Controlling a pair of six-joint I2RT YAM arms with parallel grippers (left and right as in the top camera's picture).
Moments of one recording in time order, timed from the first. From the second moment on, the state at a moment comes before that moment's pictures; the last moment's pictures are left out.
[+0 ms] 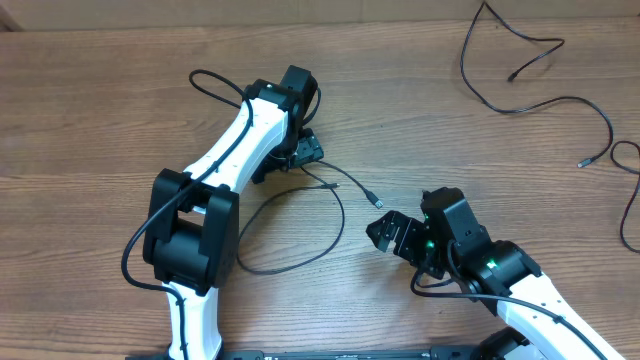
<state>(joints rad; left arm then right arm) -0.38 2.09 1.66 -1.11 -0.07 -0.81 0.52 1.05 0.61 -0.56 -0.25 0.96</state>
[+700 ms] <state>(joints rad) -0.38 2.09 1.66 -1.16 0.00 -0.56 0.52 1.05 0.61 -0.57 -0.21 0.96</state>
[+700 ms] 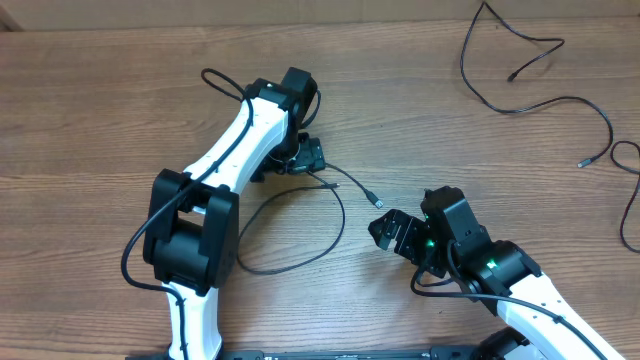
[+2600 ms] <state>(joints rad) -0.46 1.47 1.04 -0.84 0.22 -0.57 0.52 1.05 0.61 -0.57 -0.20 0.96</state>
